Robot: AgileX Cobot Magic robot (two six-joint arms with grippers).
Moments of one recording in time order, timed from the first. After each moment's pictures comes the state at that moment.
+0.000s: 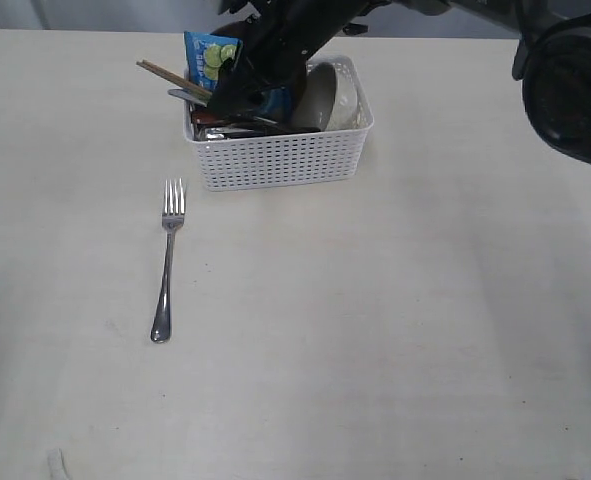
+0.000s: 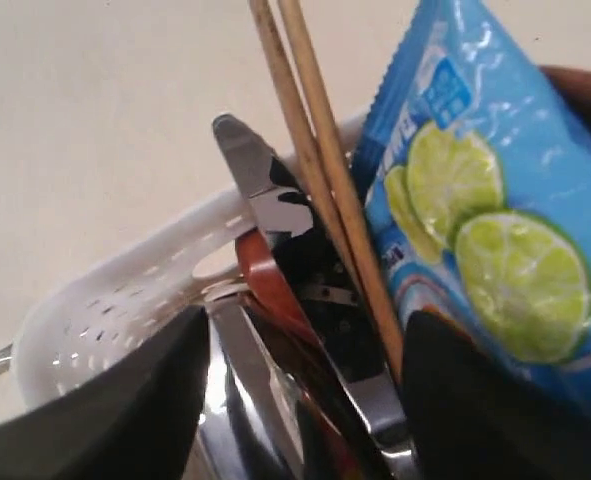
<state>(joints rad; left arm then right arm) -0.09 0.00 0.00 0.15 0.35 -0.08 0.48 2.40 -2.06 0.69 0.96 -0.98</state>
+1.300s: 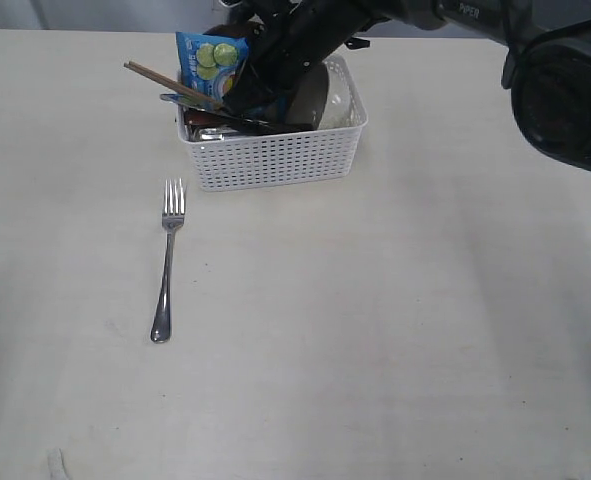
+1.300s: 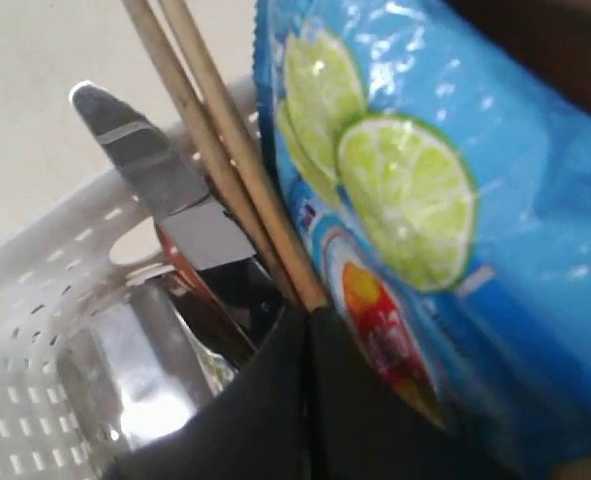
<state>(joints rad) -0.09 0.00 0.00 0.15 0.35 -0.08 0.48 2.45 -2.07 0.70 0.93 -0.96</state>
